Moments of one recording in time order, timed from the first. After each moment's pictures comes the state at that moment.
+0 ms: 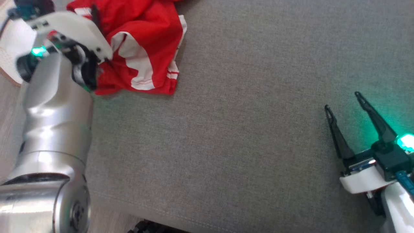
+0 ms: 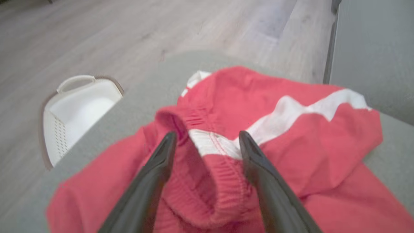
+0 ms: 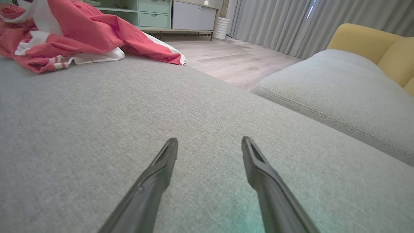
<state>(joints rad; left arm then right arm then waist) -1.10 0.07 0.05 1.08 -0.29 -0.01 0.22 -0.07 -0.30 0.11 0.02 -0.12 0.12 -0.25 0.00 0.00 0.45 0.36</state>
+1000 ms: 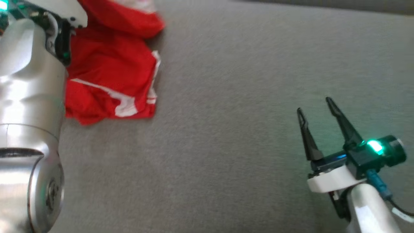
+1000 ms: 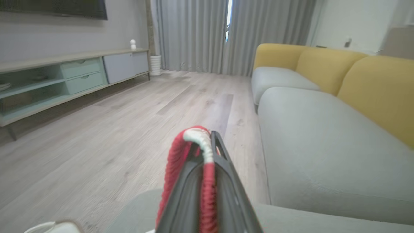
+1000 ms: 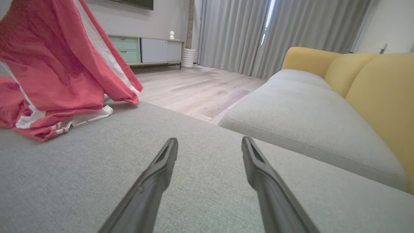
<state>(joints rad) -1.27 0.15 -0.07 1.20 -0.26 -0.12 -0.09 -0.10 -0.13 0.13 0.11 -0.10 0.12 -0.26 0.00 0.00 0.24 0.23</state>
